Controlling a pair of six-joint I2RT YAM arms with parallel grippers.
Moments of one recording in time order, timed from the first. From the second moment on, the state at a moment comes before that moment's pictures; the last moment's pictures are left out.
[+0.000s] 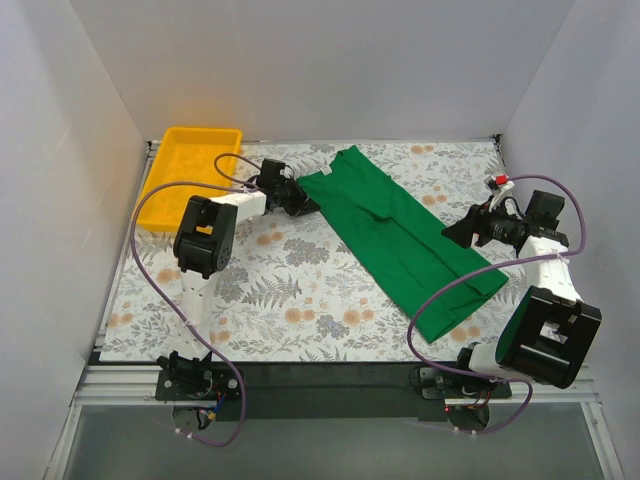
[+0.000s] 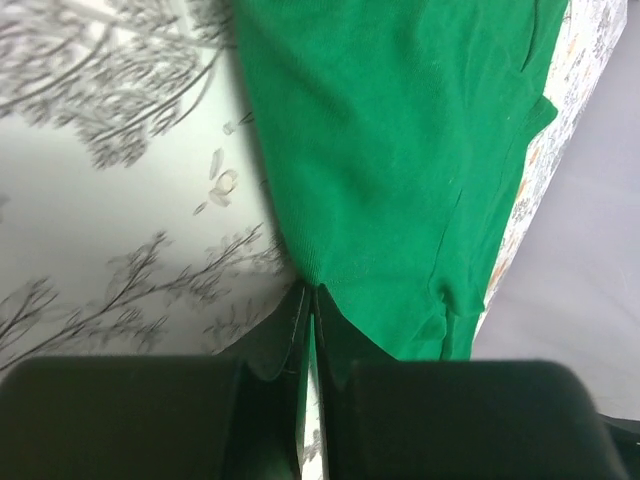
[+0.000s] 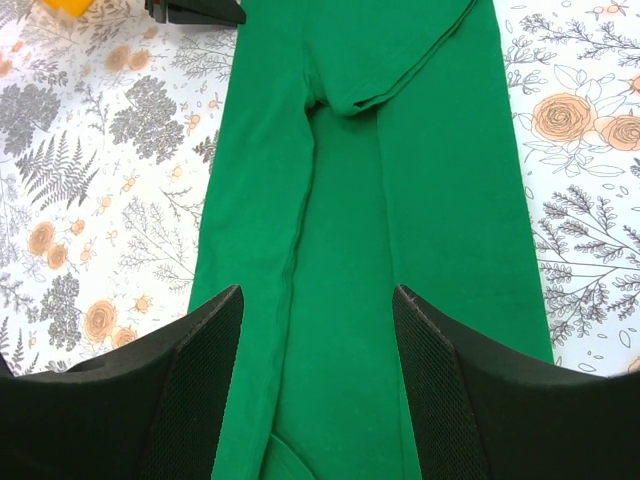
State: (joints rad) left arm -0.33 2.31 1.58 -0.04 0.41 -1.00; right arm -0.37 1.34 0.88 -0.37 -1.07 -0.40
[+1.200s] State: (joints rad) left arm -0.45 1.27 0.95 -0.13 0.34 -0.48; right arm -0.20 1.38 0.91 -0.63 -0.80 -0.74
